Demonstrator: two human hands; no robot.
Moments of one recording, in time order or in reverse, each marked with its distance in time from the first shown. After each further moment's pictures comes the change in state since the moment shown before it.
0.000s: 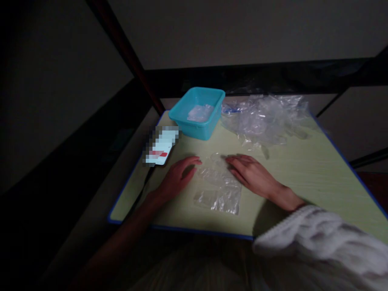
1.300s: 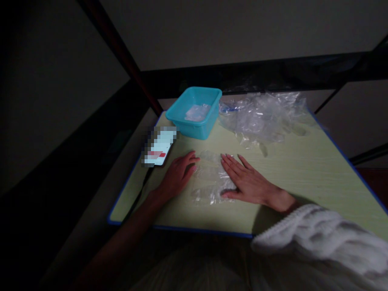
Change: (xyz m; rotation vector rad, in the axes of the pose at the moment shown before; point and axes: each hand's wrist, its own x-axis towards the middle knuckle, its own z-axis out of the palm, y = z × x) left_hand 0.005 -0.005 0.006 0.170 -0.037 -0.017; right_hand -0.014 -0.001 0.028 -0.207 -0.121 -0.095
